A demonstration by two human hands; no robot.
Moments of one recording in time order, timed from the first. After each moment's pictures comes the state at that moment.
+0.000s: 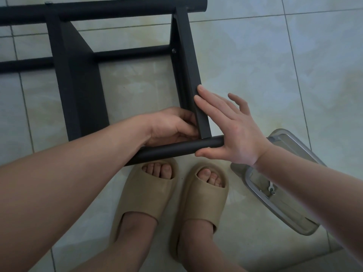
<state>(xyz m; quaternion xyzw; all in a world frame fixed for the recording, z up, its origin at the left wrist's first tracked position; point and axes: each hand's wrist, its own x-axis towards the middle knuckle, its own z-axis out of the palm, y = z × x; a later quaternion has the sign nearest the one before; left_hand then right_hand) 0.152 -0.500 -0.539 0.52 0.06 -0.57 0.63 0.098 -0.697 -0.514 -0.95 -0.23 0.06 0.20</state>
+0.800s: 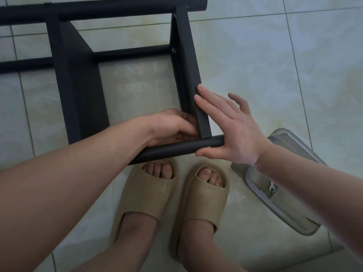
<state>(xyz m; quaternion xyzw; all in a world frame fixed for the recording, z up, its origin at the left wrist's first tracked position) 0.152 -0.501 -0.538 0.53 0.09 -0.57 0.62 0.098 -0.696 -0.514 -0.95 -0.23 0.07 0.20</state>
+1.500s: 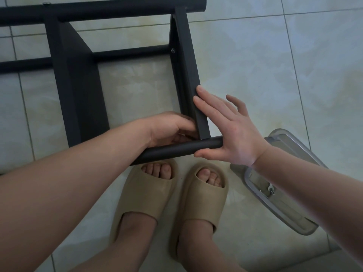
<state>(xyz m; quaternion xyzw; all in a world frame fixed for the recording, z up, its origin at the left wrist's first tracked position) 0.149 -0.500 -0.540 0.52 0.06 -0.58 0.63 0.097 -0.695 -0.513 -0.95 -0.22 0.07 0.21</state>
